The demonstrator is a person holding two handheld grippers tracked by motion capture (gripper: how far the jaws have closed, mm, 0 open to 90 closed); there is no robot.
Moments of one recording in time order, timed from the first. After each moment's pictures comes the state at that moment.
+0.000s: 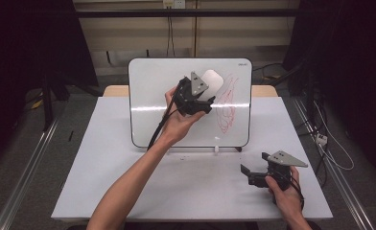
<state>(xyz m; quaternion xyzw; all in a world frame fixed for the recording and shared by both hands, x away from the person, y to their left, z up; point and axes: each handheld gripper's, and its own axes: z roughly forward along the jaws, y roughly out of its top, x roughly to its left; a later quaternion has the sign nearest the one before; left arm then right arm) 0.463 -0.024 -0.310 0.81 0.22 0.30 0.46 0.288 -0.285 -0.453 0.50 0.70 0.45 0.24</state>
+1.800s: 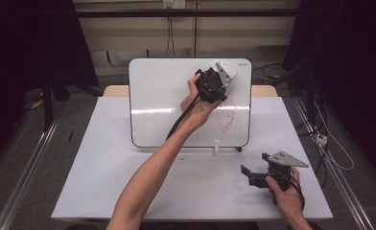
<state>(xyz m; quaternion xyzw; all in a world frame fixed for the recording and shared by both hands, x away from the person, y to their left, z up) 0.496 -0.087 -0.316 0.81 0.21 0.39 0.38 0.288 -0.287 -0.455 0.50 0.71 0.45 0.23</state>
